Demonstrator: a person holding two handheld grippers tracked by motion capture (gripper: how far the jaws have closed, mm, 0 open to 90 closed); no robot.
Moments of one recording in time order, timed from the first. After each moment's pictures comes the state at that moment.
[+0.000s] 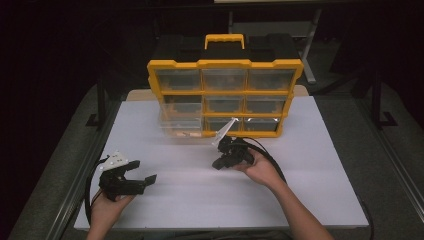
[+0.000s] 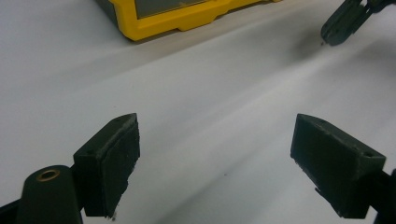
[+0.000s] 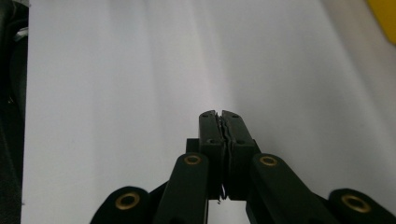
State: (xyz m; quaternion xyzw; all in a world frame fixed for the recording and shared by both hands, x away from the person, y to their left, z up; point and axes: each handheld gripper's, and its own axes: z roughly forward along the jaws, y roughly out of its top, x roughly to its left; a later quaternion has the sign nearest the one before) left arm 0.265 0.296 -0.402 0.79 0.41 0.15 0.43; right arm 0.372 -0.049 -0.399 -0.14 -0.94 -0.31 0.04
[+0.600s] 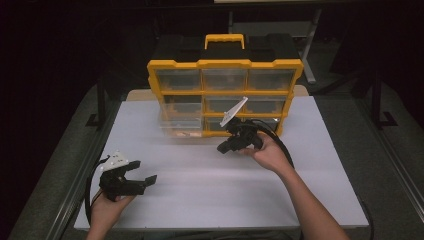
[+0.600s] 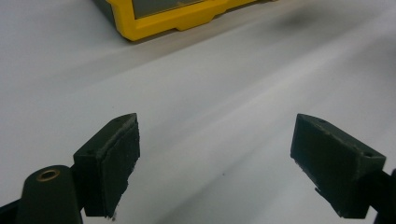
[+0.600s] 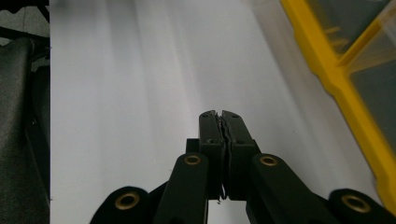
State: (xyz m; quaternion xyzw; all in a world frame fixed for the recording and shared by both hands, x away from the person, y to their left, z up) left arm 0.265 0.295 -0.401 0.79 0.40 0.15 0.43; right arm 0.390 -0.071 -0.348 -0.16 -0.93 -0.33 0.02
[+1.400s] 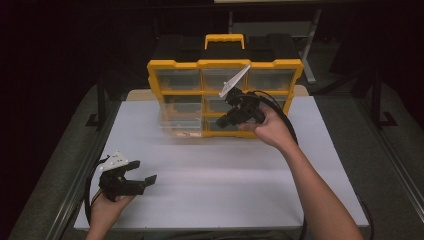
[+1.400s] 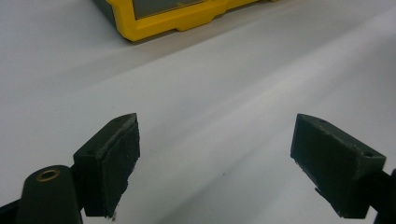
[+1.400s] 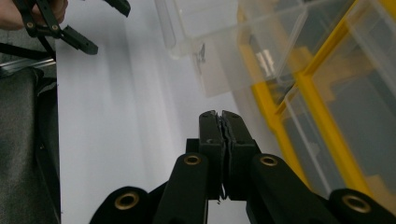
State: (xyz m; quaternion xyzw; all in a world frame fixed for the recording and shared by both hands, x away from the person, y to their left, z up) left arm 0.264 0.297 -0.400 0.80 0.40 0.15 0.42; right arm 0.409 -0.068 -0.269 -0.15 -0.93 -0.34 -0.02
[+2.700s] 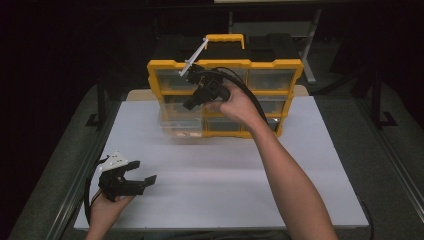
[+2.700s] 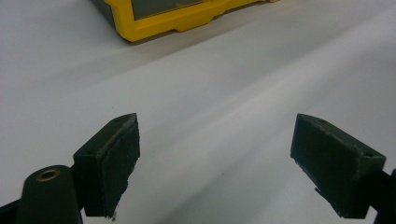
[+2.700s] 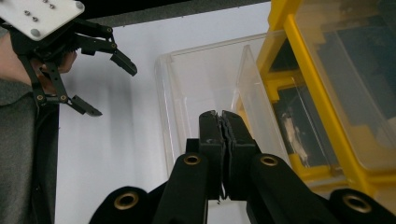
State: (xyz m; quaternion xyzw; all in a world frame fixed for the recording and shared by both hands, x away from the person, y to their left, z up) left arm 0.264 0.297 -0.401 0.80 0.40 0.15 0.43; right arm 0.432 0.015 -0.223 -0.10 -0.94 -0.34 -0.03
